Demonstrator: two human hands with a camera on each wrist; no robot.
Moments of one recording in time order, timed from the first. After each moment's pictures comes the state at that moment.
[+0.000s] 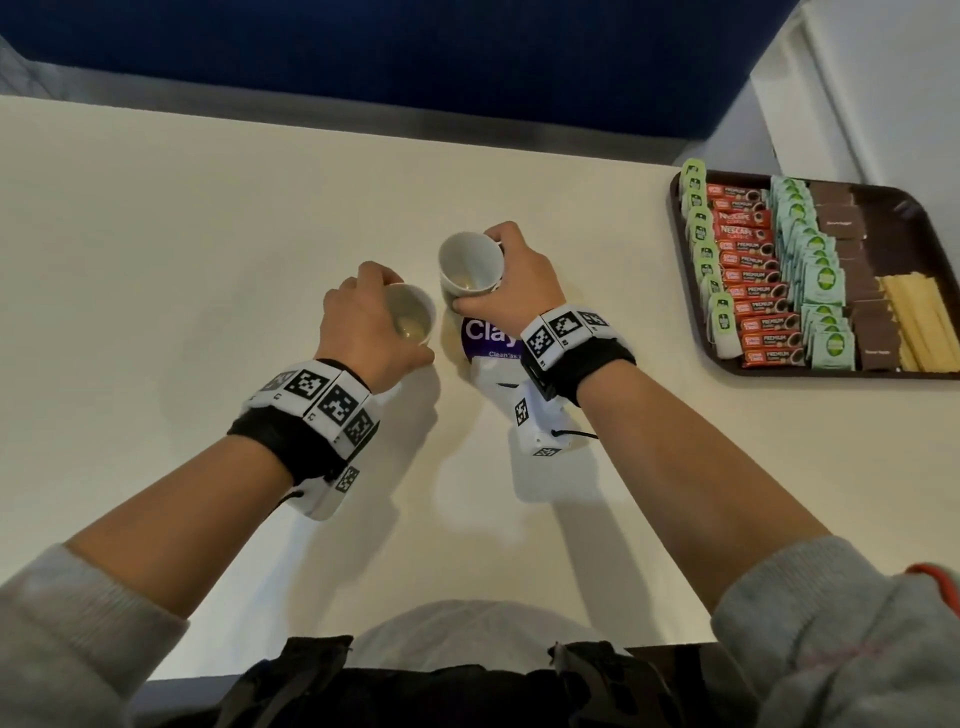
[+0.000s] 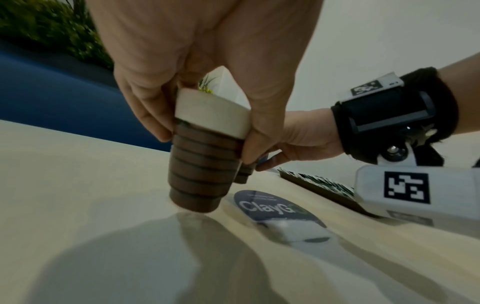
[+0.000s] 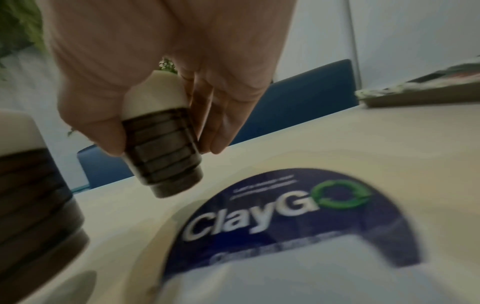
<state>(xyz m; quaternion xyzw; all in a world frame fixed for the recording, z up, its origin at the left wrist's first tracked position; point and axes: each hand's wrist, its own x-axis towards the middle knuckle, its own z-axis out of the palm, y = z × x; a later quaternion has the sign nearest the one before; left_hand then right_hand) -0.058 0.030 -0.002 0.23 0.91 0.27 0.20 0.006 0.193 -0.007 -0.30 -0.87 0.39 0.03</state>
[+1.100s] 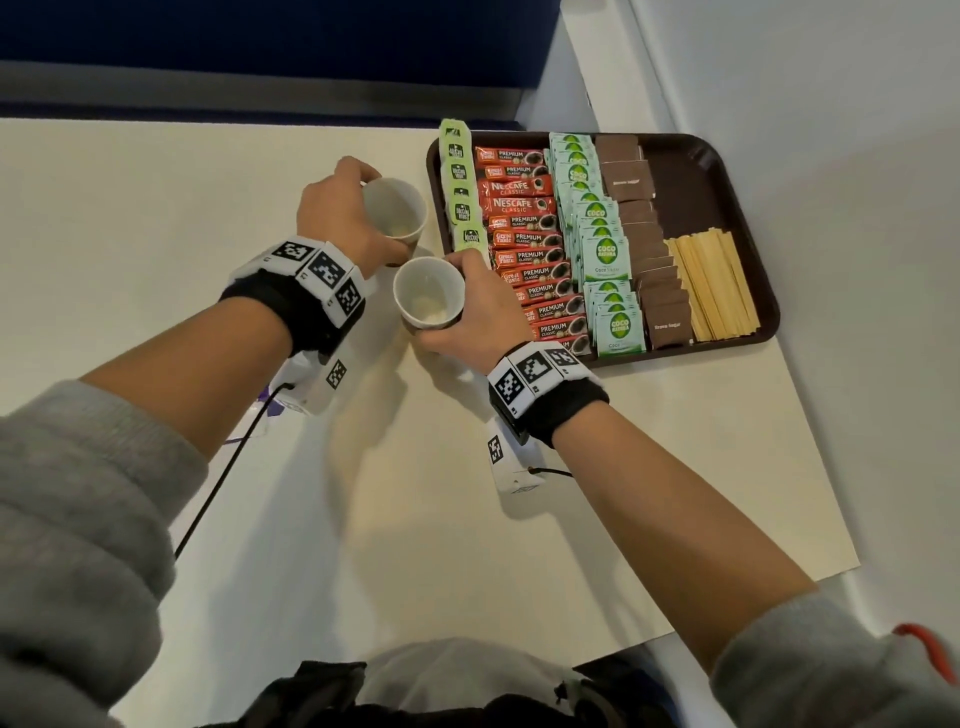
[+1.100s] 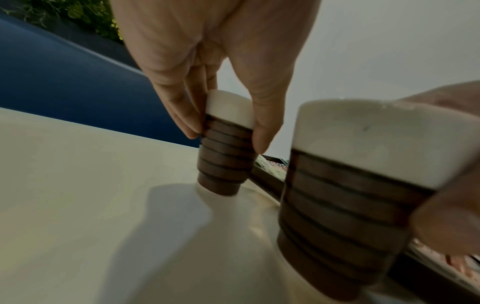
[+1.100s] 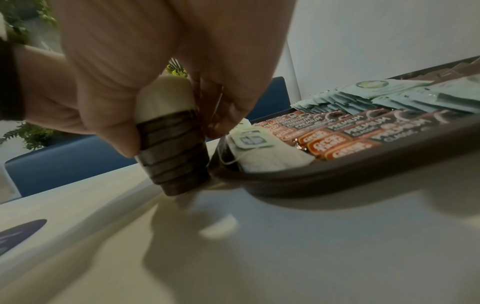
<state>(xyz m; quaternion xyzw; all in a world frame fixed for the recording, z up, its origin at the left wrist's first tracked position) 0.010 0.326 -0.005 0.28 0.89 0.30 0.22 0.160 0.384 -0.033 -0.36 -0.85 0.38 0.04</state>
